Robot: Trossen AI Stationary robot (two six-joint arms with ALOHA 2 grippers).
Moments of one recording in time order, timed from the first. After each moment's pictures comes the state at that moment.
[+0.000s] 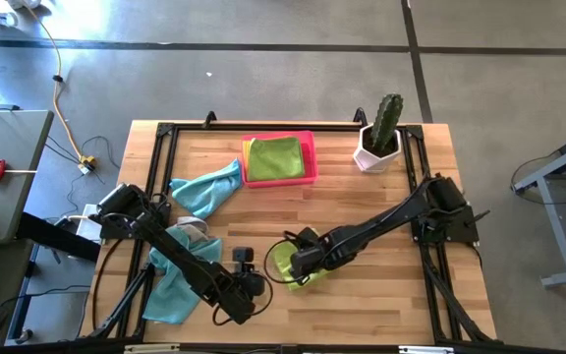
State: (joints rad) left arm -0.56 1.88 1.24 -0.61 -0.50 -0.50; right arm 0.38 1.94 1.42 -0.76 0.15 1.19
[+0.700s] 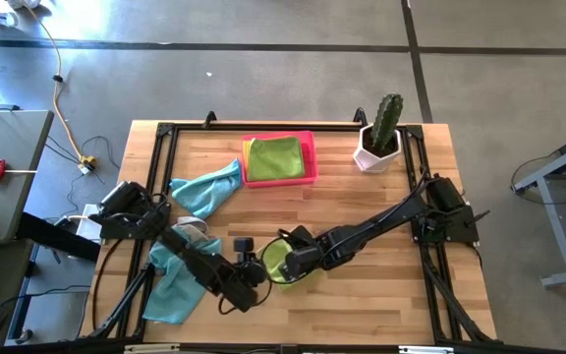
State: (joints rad) left arm -0.49 1.88 1.11 -0.44 -0.61 -0.49; right arm 0.38 1.94 1.43 -0.58 0.26 1.19
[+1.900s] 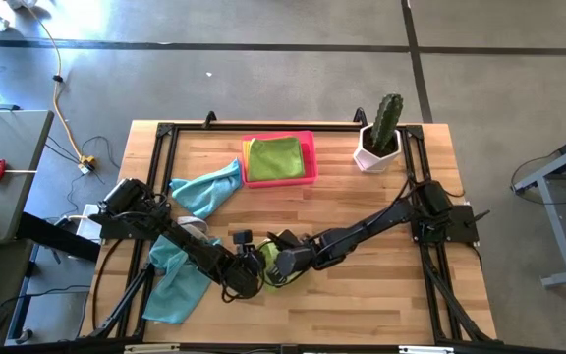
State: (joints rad) left arm -0.43 1.88 0.98 -0.31 -0.56 -0.49; right arm 0.36 2.03 1.42 -0.31 0.24 1.06
